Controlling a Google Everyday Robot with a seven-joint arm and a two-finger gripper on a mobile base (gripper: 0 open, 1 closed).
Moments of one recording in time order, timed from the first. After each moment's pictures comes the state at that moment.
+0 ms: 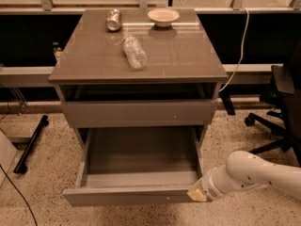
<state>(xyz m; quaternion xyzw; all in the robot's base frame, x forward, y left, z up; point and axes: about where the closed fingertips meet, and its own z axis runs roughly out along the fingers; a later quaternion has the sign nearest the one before) 0.437 -0.170 0.472 -0.43 0.87 0.19 0.16</state>
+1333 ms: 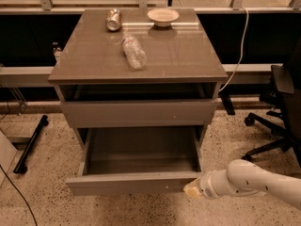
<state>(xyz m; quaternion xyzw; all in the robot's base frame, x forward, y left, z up) 0.468 -0.171 0.421 -0.36 0.88 0.23 0.22</state>
